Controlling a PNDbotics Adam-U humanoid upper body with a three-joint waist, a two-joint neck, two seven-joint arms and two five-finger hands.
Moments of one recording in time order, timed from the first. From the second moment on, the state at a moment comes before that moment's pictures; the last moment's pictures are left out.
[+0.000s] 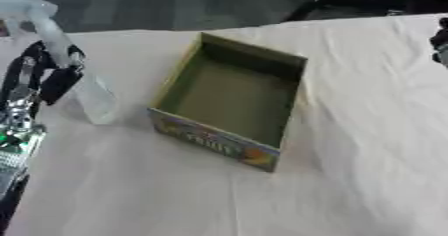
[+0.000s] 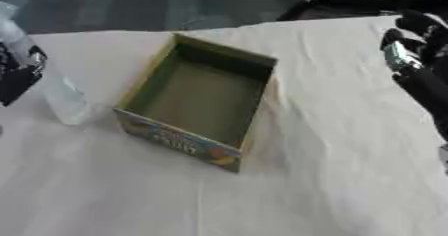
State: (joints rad) left arm -0.59 0.43 -0.08 -1.56 -0.15 0.51 0.22; right arm -0.30 -0.66 0.02 -1.98 -0.21 0.26 -0.27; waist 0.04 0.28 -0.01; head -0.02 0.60
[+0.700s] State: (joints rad) left arm -0.65 0.41 -0.07 -1.49 -0.17 0.51 0.27; right arm -0.30 -0.66 0.02 -1.98 -0.21 0.26 -0.26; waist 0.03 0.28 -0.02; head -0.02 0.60
